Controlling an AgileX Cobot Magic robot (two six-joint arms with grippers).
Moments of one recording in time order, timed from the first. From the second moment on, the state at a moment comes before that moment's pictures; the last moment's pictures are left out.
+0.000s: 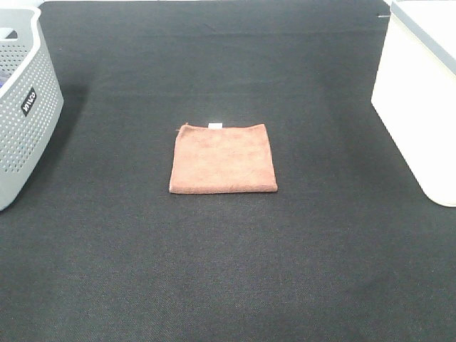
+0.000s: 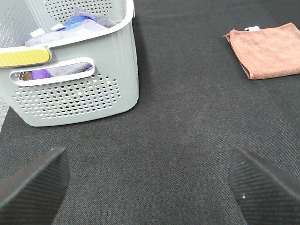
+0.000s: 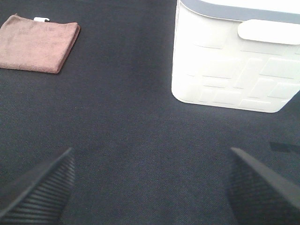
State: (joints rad) left arm -0.01 0.00 -0.51 -0.06 1.06 0.12; right arm 0.08 0.00 -0.51 0.01 1.07 -0.06
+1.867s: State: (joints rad) left arm -0.01 0.00 -0.51 -0.06 1.06 0.12; right arm 0.08 0.00 -0.51 0.01 1.07 -0.06
